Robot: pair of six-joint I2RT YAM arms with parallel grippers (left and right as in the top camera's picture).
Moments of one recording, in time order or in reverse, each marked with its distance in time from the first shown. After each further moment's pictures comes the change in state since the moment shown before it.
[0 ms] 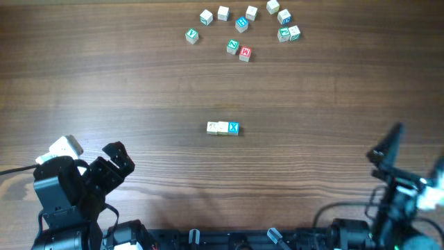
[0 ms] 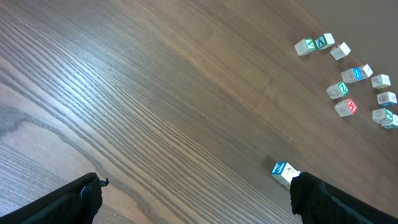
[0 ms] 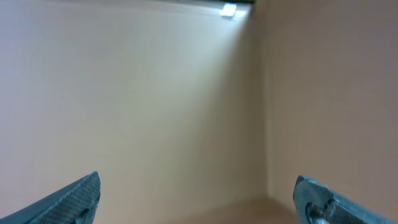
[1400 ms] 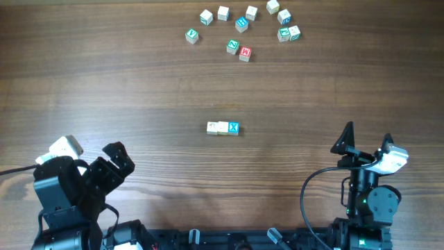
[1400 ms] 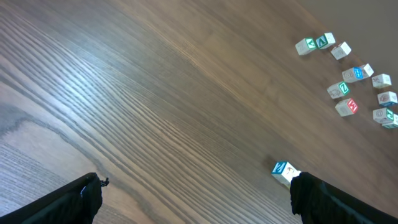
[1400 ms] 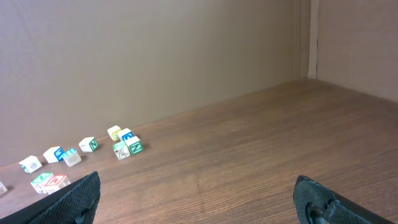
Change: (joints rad) left arm 0.000 0.000 0.000 -0.010 -0.004 0.000; right arm -0.049 0.000 -0.413 0.048 -0.134 0.196
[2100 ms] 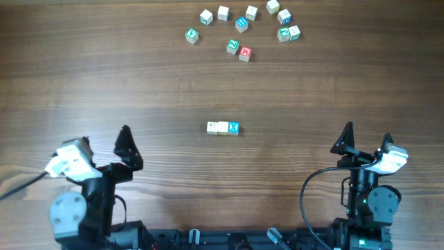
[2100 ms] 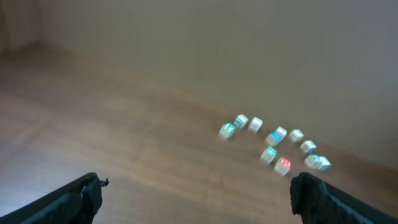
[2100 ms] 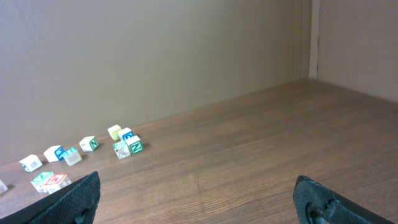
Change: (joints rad) left arm -0.103 -0.336 -0.333 0.612 0.036 0.144; right arm 0.000 0.000 0.000 0.000 -0.003 -0.004
